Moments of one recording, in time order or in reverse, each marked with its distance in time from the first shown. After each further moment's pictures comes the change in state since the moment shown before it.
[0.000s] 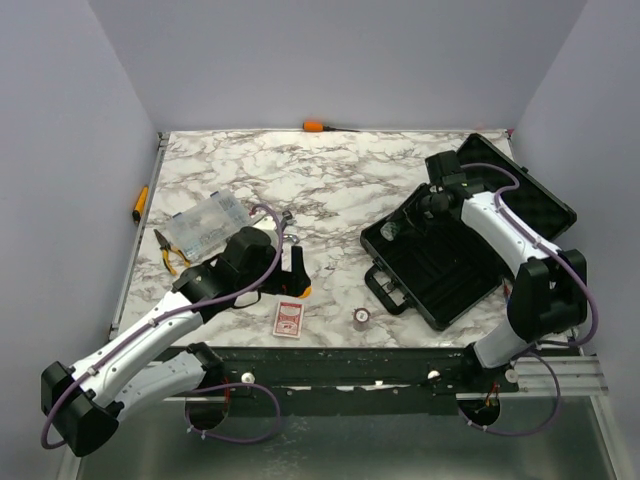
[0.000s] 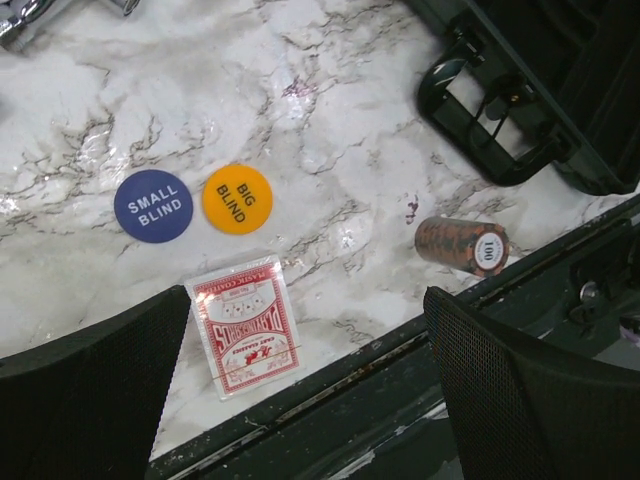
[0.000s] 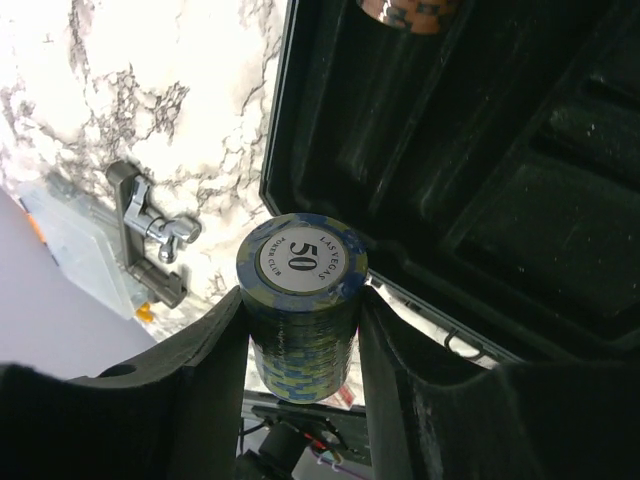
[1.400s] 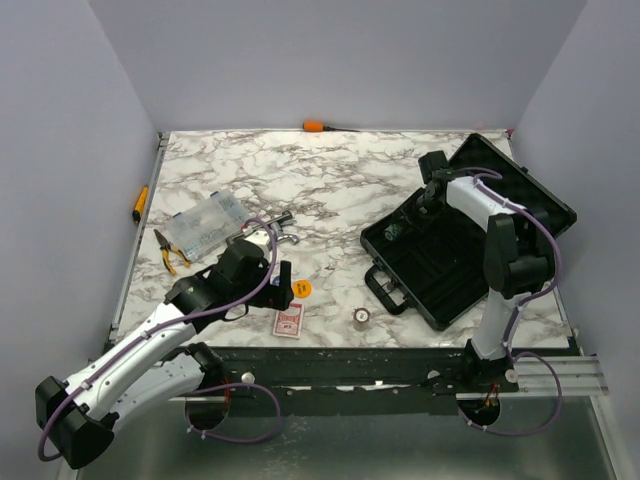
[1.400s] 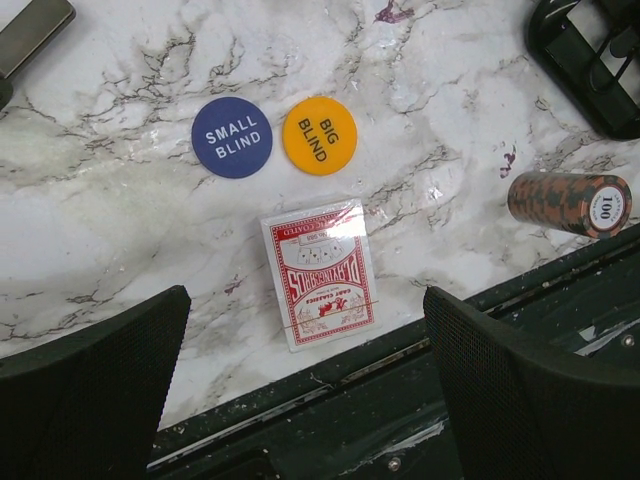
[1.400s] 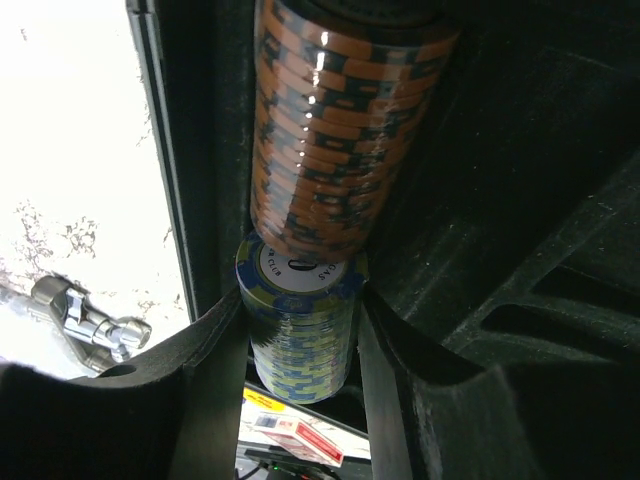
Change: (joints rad) left arm 0.019 -0.095 -0.097 -0.122 -0.069 0.064; right arm -0.069 0.351 0.152 -0.002 0.027 -0.070
